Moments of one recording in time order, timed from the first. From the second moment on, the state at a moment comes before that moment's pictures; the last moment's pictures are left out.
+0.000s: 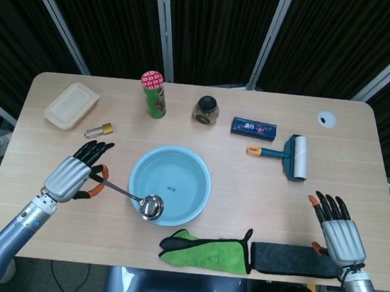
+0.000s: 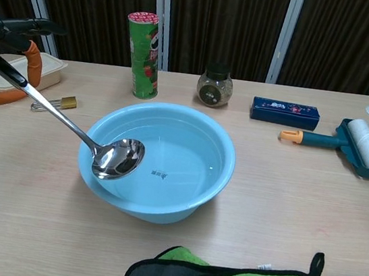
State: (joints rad) left arm -0.52 -1.27 -0.03 -1.53 1.60 1.22 -0.08; right arm 0.16 -1.19 -0.01 -1.58 -1.54 1.36 -0.20
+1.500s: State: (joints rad) left arm -0.72 -1.60 -0.13 -1.19 1.43 0.97 0.03; right arm 0.15 -1.14 -0.02 -1.58 -1.60 1.40 -0.09
